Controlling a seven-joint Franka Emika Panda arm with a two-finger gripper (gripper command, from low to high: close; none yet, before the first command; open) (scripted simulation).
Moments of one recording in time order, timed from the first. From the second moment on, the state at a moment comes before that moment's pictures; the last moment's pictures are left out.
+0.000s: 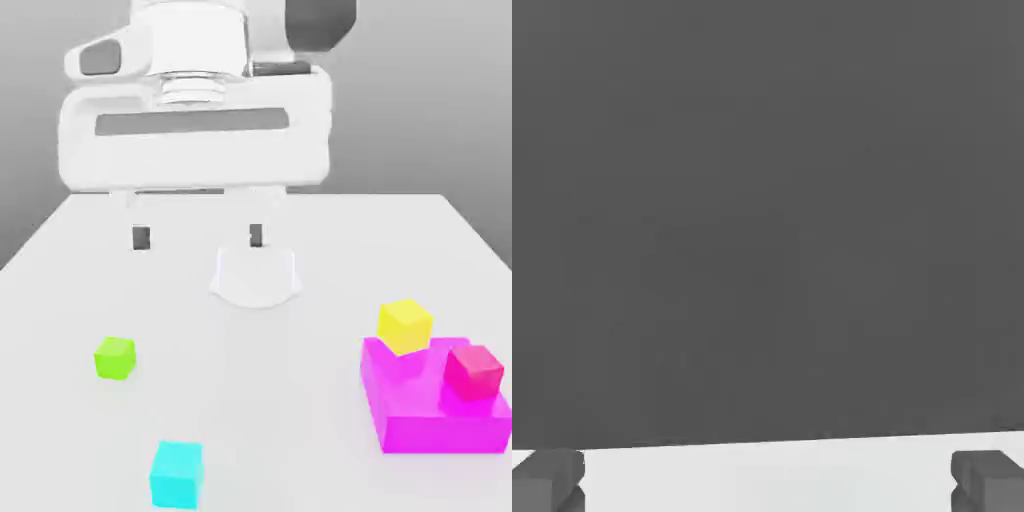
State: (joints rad) arm 0.01 -0.16 -0.12 -2.42 0.08 2.56 0.67
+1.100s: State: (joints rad) arm -0.10 0.09 -0.26 -2.62 0.00 2.71 0.80
